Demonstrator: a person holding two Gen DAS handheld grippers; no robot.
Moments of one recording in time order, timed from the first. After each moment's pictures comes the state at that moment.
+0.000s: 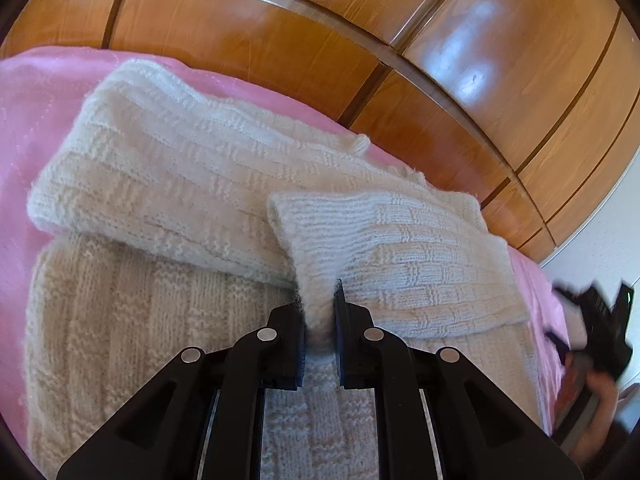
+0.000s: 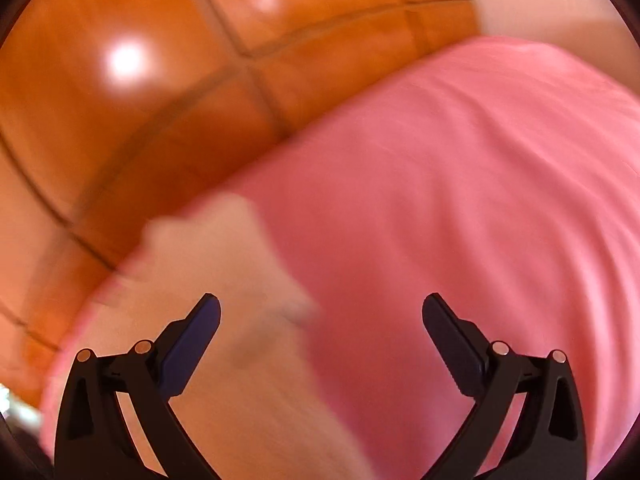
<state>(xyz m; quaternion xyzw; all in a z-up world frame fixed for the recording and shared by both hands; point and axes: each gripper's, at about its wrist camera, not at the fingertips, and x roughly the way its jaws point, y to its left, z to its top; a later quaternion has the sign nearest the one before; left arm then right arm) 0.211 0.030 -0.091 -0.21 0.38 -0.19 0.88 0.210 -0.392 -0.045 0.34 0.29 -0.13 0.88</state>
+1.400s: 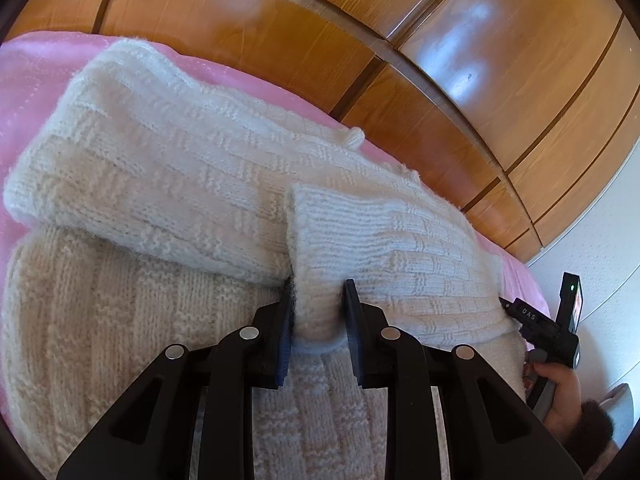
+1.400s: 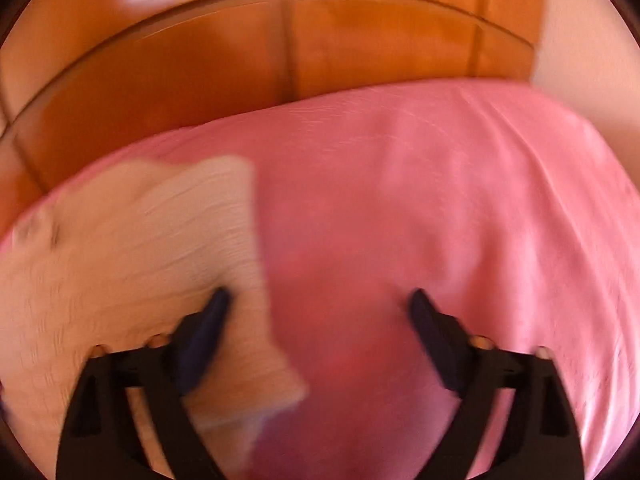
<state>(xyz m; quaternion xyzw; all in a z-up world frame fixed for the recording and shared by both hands) 0.215 0.031 -0.100 -0.22 0.39 -0.21 0.87 0.248 -0.389 -0.100 0.16 0.41 -0.24 0.86</state>
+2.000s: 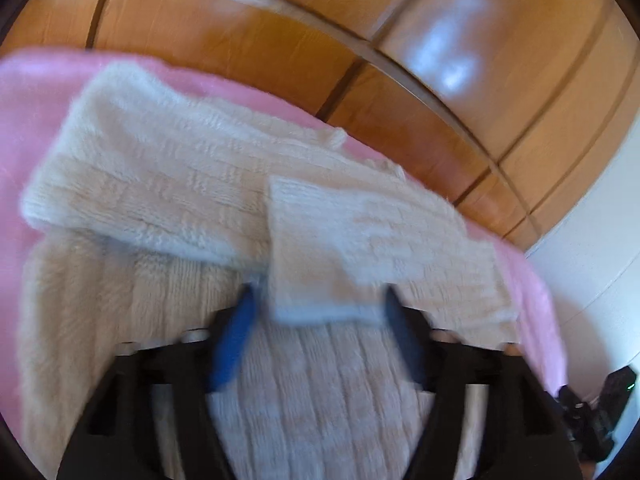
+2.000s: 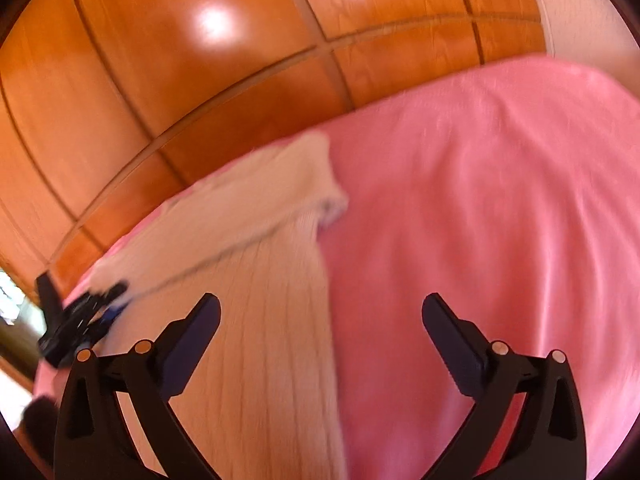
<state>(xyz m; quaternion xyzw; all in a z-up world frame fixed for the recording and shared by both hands) 0.185 0.019 -0.072 -0.17 0.38 -0.21 0.88 0.049 -0.330 -0.068 0.27 0.33 -0.06 0.90</state>
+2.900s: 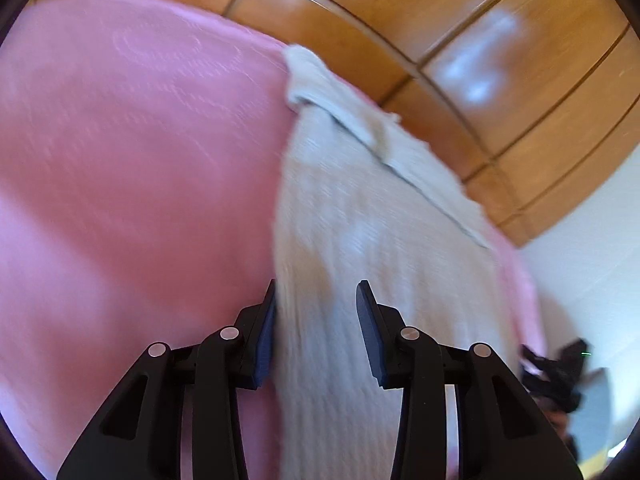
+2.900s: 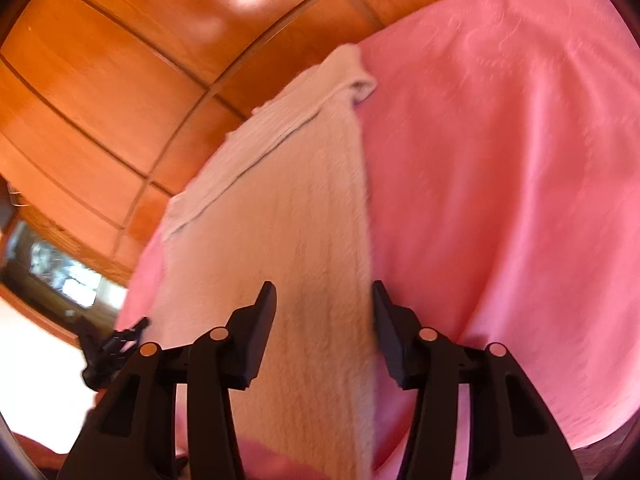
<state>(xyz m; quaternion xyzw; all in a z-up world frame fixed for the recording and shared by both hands) 0.014 0.170 -0.084 -0.27 0.42 -0.19 0.85 -0.016 -0.320 -0.097 0.37 0.38 0.09 0.85</state>
